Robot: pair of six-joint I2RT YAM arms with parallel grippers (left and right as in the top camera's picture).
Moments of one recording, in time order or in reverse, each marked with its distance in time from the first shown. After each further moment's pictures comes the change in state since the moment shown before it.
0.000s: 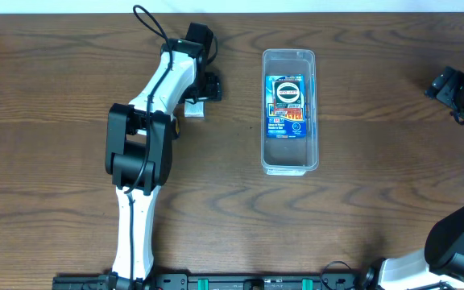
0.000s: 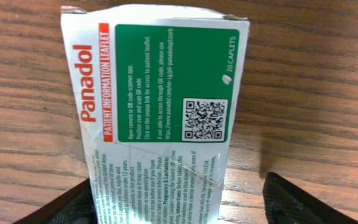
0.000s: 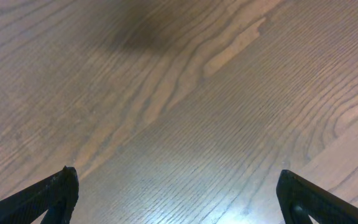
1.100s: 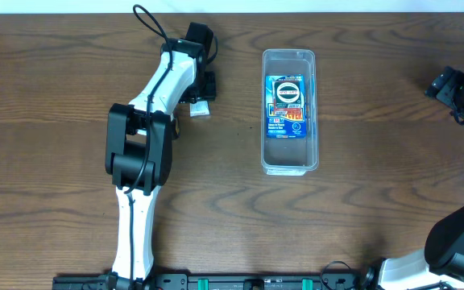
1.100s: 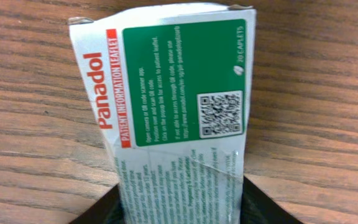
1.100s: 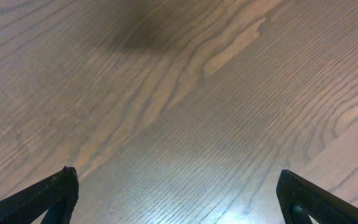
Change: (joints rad) left arm 0.000 0.000 0.000 0.007 0.000 -0.001; right arm 0.000 0.000 0.000 0.000 0.000 0.000
